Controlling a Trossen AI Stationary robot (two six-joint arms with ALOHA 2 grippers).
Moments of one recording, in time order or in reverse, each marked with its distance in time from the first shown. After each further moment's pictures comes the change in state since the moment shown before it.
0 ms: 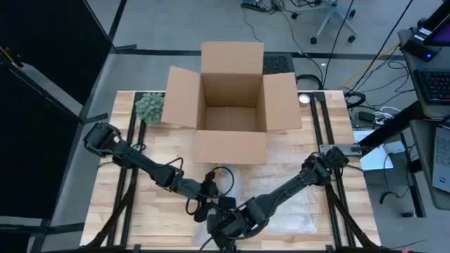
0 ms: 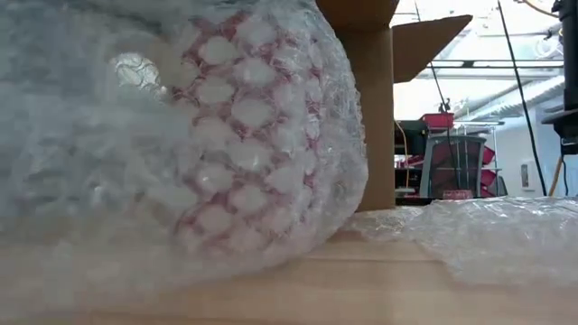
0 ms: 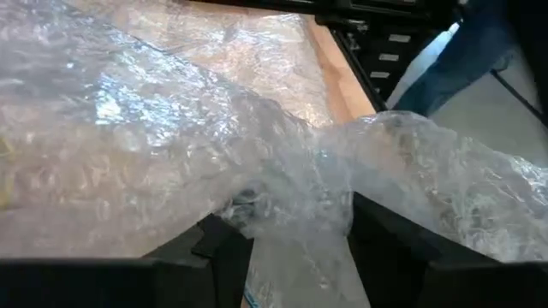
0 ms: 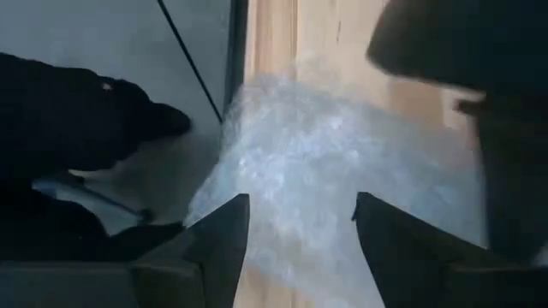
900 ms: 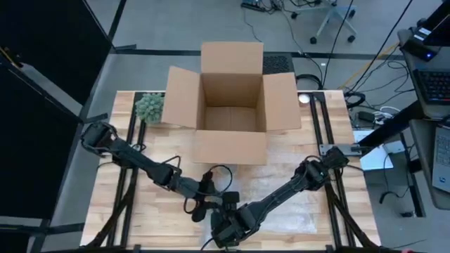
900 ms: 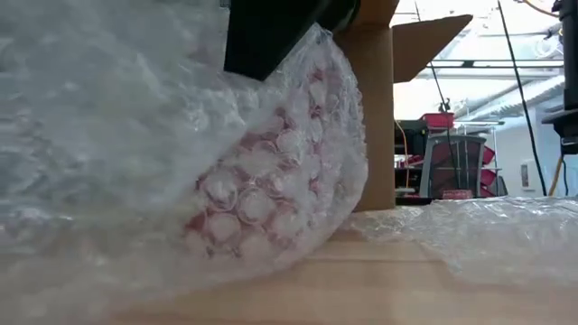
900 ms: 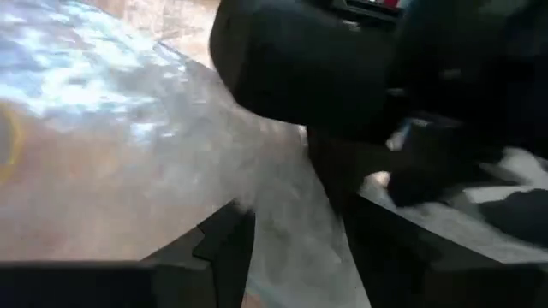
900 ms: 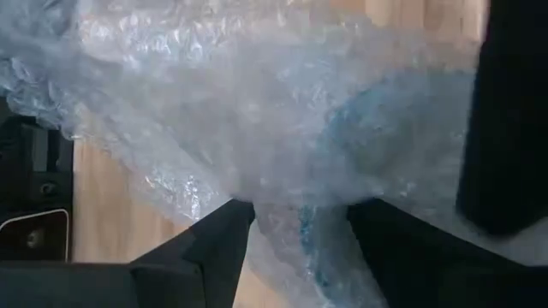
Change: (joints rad) left arm -0.009 -0.121 -0.001 -0.120 0.029 -0.101; right arm -0.012 0.120 -0.062 -0.113 0.147 -0.061
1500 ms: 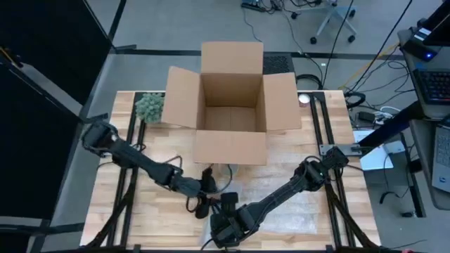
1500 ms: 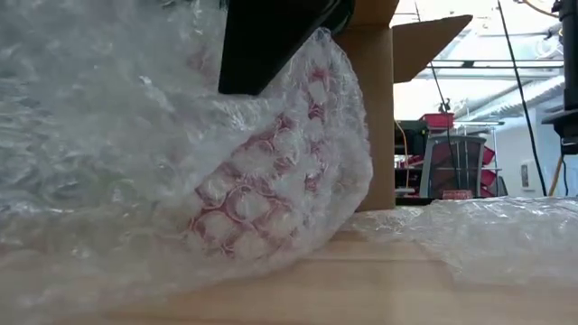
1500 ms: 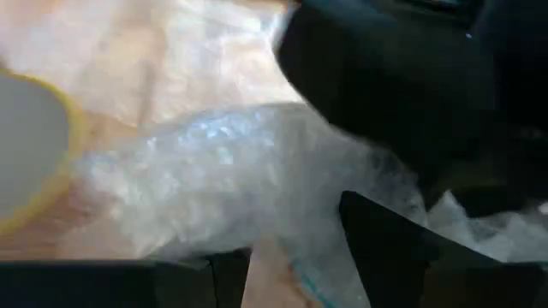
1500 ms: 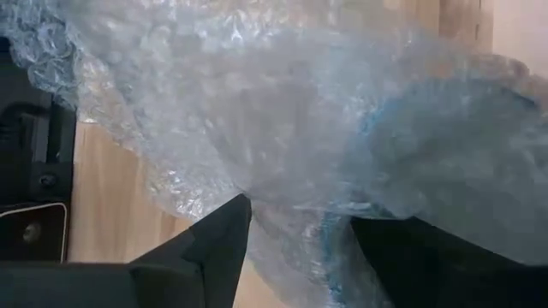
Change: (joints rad) left arm 0.015 0.127 0.005 0.063 -0.089 0.021; right arm 0.002 0.004 -0.003 0.021 -0.008 -0.045
